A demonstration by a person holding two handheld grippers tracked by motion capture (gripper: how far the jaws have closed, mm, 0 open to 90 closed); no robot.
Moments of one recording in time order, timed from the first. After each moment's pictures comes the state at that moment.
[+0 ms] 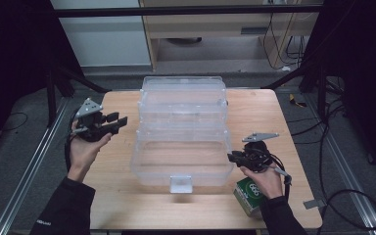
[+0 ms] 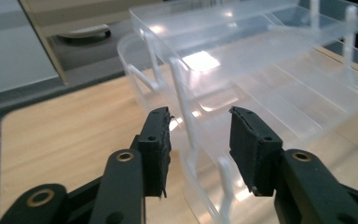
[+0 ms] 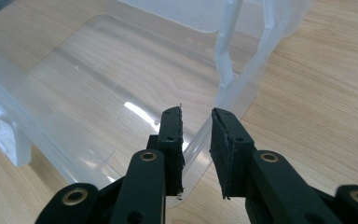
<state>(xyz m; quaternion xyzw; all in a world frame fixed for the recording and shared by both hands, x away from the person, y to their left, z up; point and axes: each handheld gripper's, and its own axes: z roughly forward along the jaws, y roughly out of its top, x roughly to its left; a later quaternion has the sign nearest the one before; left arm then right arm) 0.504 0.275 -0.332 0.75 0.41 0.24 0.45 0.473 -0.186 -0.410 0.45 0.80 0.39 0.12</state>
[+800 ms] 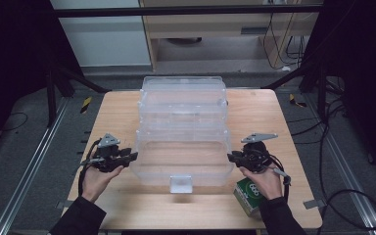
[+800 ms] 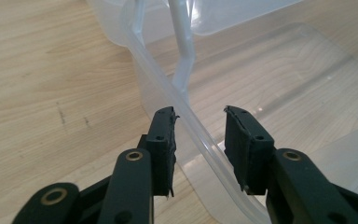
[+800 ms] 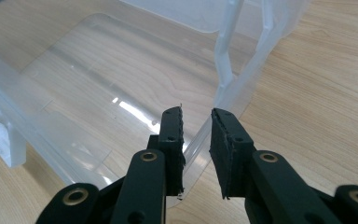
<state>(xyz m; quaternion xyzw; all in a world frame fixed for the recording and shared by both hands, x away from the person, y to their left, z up) 0.483 0.262 -0.418 0.80 0.43 0.15 0.40 0.471 -0.183 -0.410 0.45 0.80 0.39 0.13</state>
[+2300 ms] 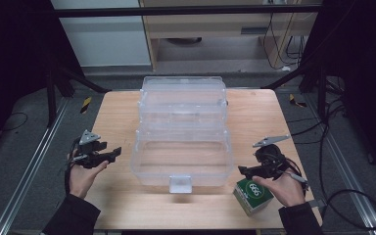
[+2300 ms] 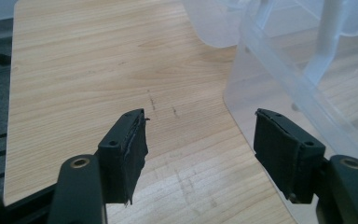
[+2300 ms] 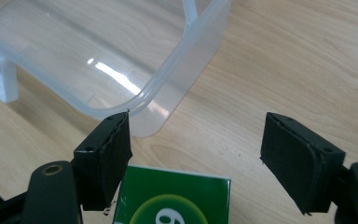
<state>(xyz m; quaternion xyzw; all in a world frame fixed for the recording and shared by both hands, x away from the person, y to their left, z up) 0.493 0.312 -0.422 0.75 0.49 0.23 0.37 0.442 -0.207 -0.380 0.47 0.82 0.29 0.13</state>
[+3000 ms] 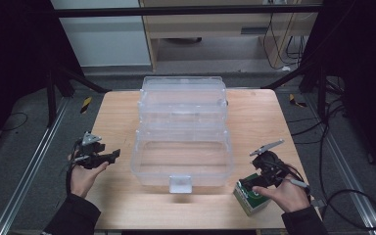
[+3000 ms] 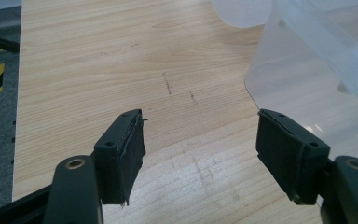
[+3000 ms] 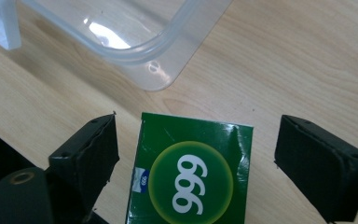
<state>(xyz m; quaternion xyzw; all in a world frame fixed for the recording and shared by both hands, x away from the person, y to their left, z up) 0.499 0.317 -0.436 0.75 0.51 0.23 0.35 0.426 -0.199 -0.381 0.47 0.85 0.22 0.10</state>
